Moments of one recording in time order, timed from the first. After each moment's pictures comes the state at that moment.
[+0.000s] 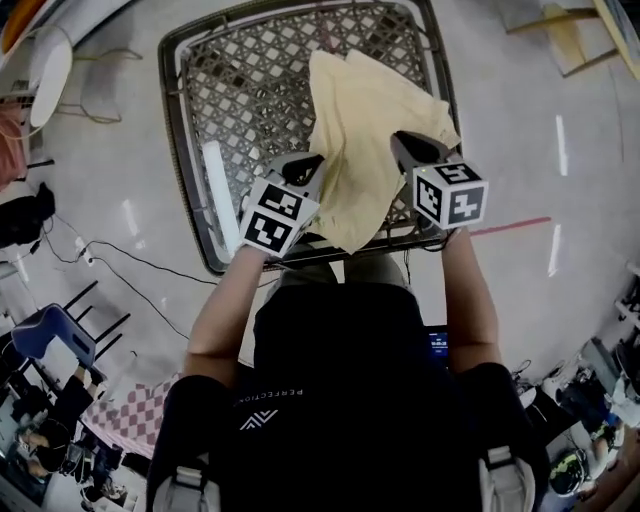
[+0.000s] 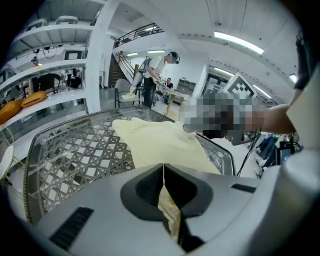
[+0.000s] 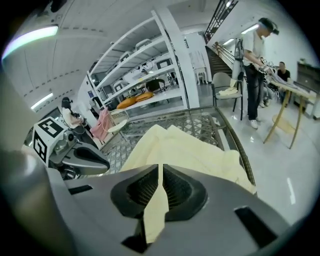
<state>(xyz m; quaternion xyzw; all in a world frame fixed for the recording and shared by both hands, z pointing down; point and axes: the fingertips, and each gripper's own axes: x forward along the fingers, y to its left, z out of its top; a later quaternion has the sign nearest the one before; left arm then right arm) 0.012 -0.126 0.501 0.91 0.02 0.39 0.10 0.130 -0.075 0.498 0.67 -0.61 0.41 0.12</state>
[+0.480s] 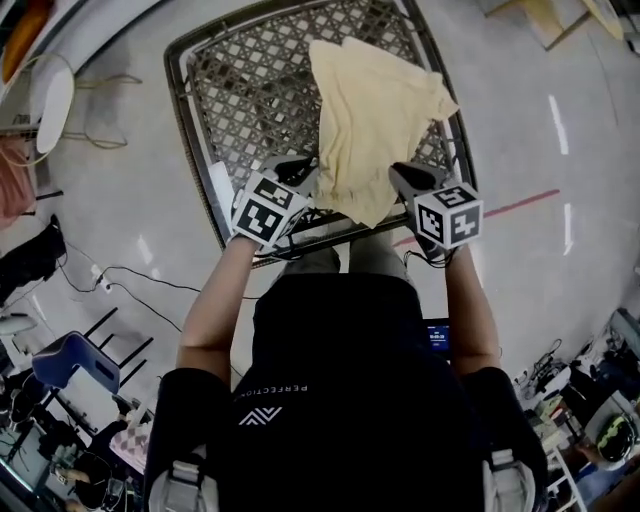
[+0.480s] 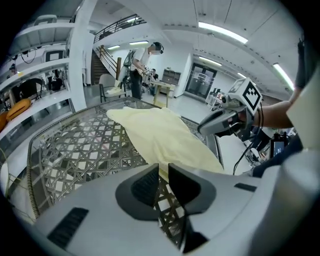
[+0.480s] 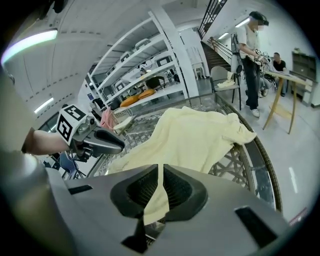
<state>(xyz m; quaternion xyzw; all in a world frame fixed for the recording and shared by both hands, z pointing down) -0.045 -0.107 0.517 0.89 0.10 0.44 0.06 0.042 0.004 0.514 0.67 -0.60 0.43 0.10</state>
